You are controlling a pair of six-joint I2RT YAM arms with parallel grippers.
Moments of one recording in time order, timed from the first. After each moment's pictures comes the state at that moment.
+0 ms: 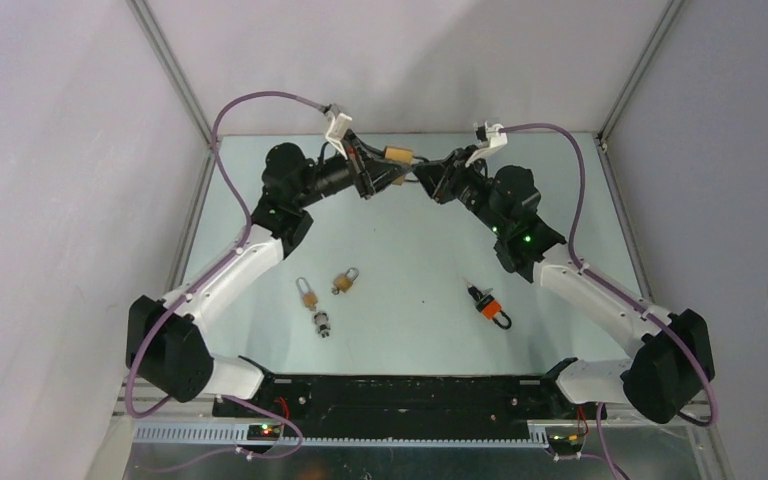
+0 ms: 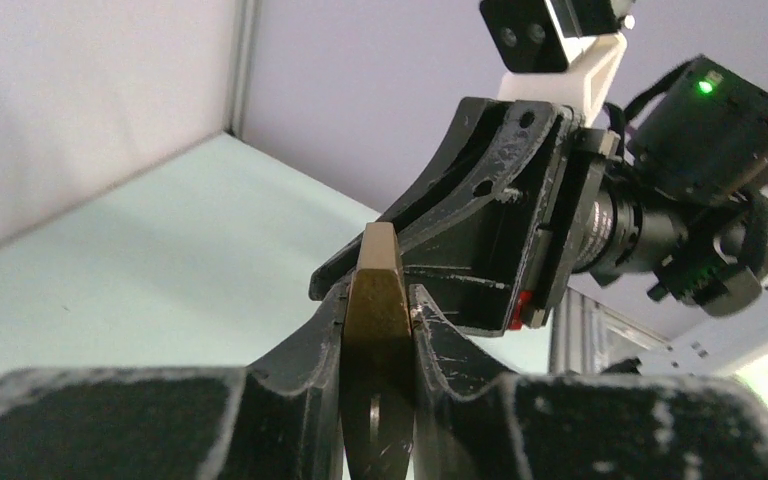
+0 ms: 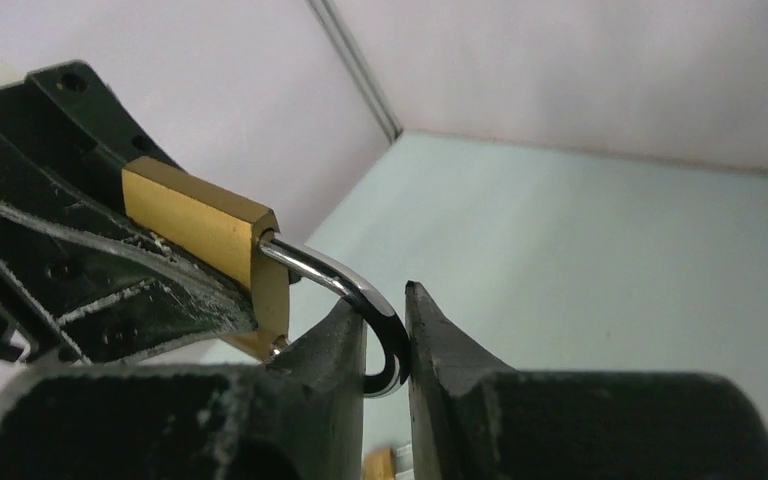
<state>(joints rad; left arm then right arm) -0.49 1.40 1.15 0.44 0.65 -0.43 0.65 1.30 1.05 0.41 -0.08 0.46</state>
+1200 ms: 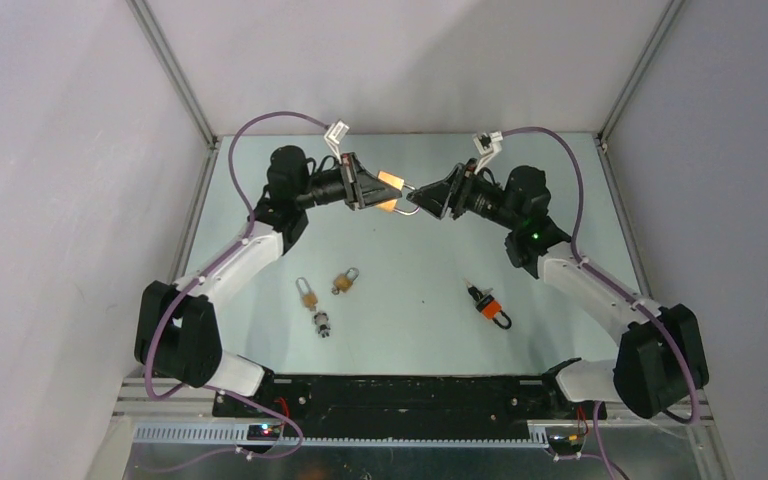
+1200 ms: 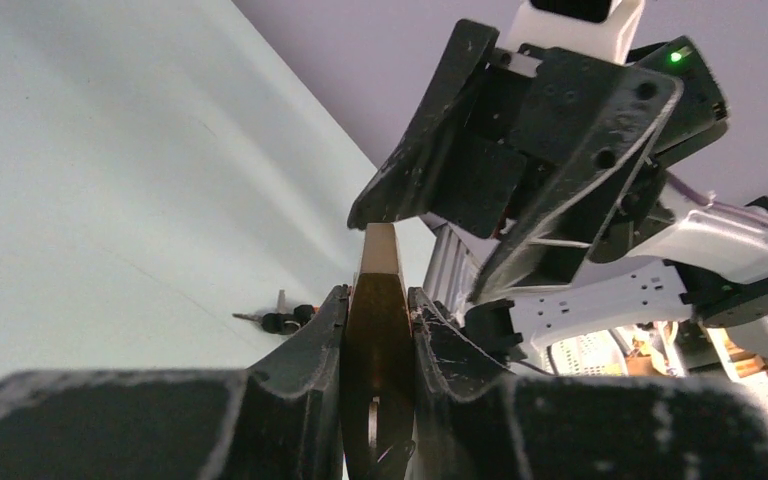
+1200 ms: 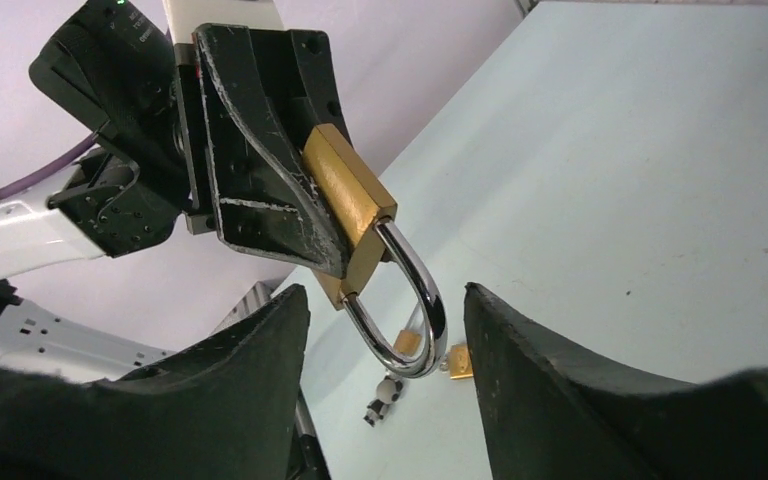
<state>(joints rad) -0.38 1.44 1.06 0.34 0.87 -0.76 0.46 1.30 0.94 0.41 -0.58 0.64</state>
